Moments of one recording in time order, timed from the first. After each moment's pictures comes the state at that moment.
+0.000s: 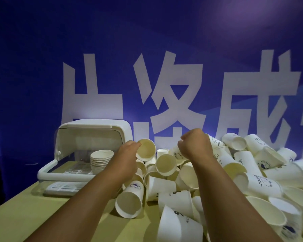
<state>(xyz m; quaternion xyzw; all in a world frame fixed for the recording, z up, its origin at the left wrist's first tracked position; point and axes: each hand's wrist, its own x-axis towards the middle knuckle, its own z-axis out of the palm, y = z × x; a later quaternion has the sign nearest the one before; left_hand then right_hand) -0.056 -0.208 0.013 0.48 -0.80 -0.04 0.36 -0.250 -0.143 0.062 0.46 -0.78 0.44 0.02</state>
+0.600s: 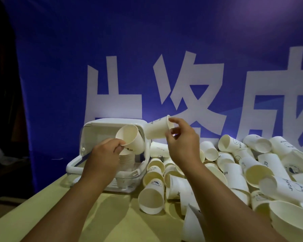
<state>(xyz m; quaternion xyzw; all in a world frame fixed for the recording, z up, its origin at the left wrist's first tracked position) 0.050 -0.192 0.008 0.46 -0.72 0.02 0.51 -0.159 -0.150 0.051 0.54 -0.56 0.63 -0.02</state>
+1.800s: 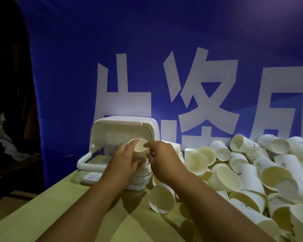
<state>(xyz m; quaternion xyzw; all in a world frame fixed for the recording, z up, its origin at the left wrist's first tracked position) 0.037 -0.223 -0.025 0.50 -0.76 0.00 0.43 -0.102 -0.166 0.020 0.73 -0.58 0.36 -0.01</state>
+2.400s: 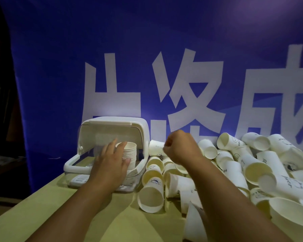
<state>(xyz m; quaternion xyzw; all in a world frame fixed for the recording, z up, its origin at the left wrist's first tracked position) 0.041 -0.222 -0.025 0.56 -0.76 0.07 0.33 -0.172 -0.172 0.045 0.61 -0.71 0.34 0.04</state>
